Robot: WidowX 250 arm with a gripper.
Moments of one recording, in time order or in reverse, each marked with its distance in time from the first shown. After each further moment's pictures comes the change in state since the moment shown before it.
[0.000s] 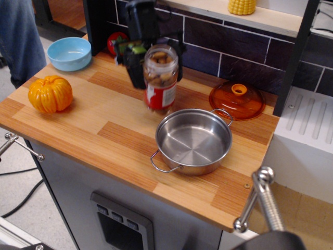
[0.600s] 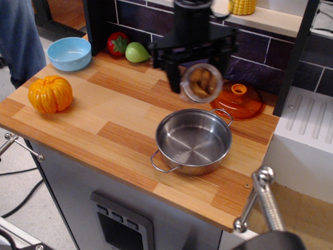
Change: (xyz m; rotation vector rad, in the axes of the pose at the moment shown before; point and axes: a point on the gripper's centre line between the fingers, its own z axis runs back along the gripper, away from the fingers) arm -0.058 -0.023 0.003 -0.124 -0.685 -0.210
